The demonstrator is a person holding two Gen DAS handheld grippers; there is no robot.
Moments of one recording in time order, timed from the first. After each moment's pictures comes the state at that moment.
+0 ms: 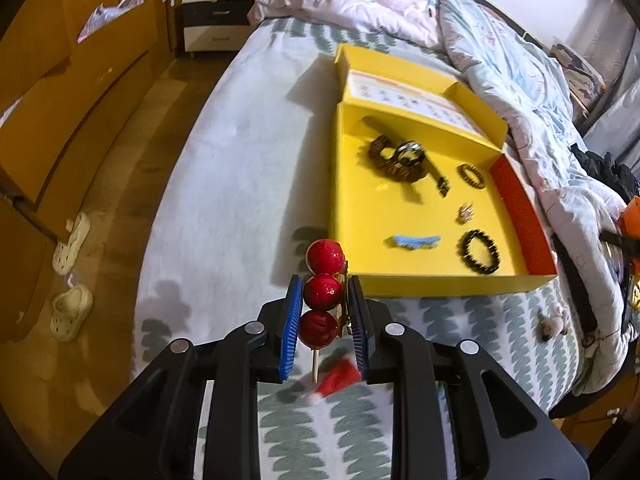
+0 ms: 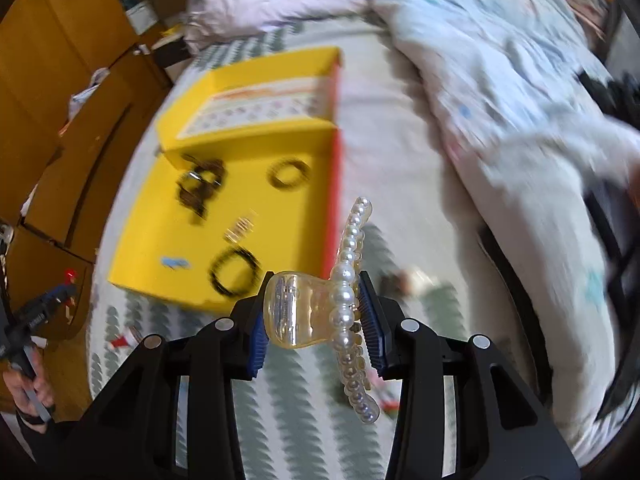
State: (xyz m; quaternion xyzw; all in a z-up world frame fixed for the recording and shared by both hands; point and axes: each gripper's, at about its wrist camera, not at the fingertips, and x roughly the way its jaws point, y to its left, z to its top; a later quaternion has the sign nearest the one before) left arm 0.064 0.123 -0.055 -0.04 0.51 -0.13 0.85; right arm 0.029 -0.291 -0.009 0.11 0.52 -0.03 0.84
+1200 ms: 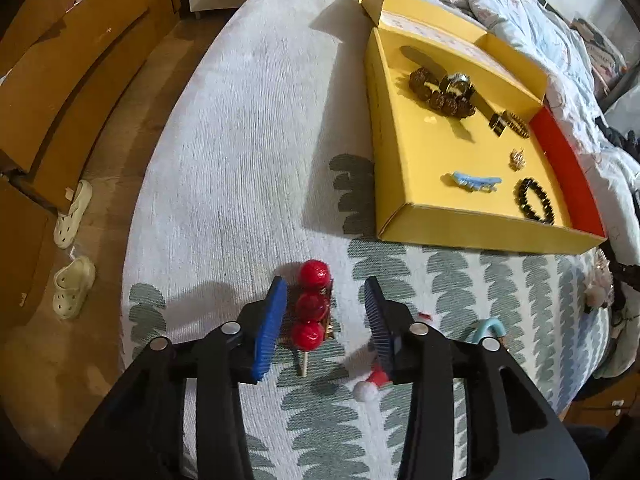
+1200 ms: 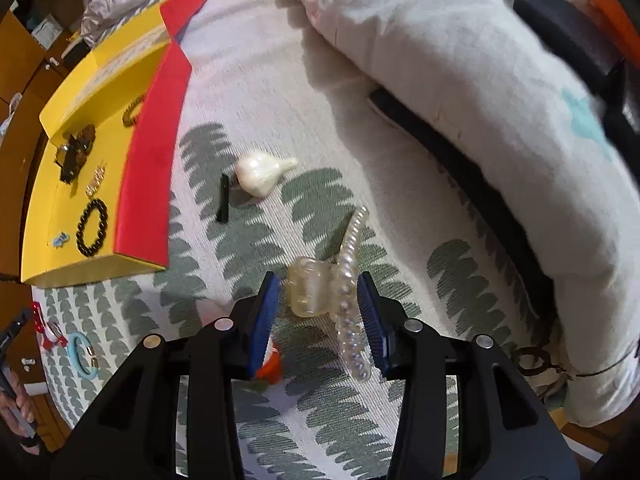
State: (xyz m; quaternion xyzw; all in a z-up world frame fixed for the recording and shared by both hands) left arm 0.068 0.134 -0.118 -0.03 0.57 -0.12 0.81; right arm -0.012 -0.371 -0.104 0.17 0.58 -0.14 0.78
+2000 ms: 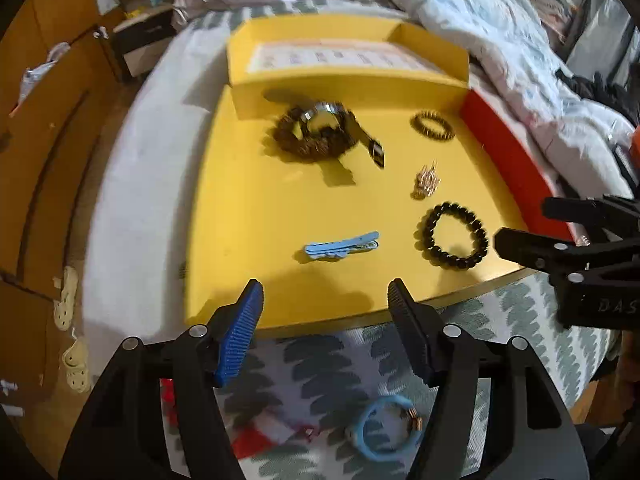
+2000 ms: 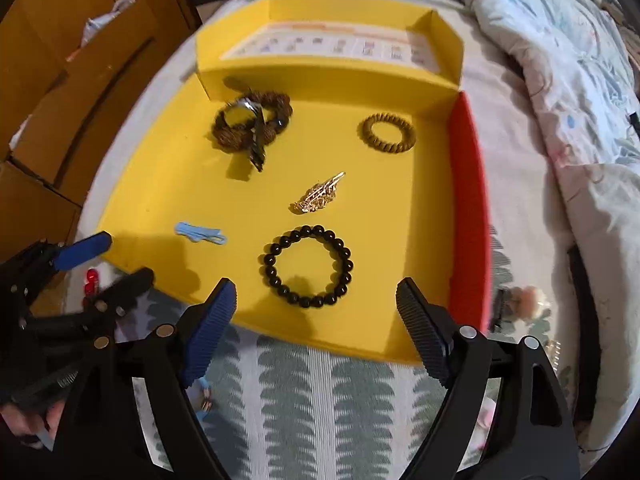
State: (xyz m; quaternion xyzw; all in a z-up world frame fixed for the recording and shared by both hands) left arm 0.098 -0.003 -0.101 0.07 0.53 -0.18 0.82; right arm 0.101 -0.163 -0.092 0.03 0.58 0.03 0.81
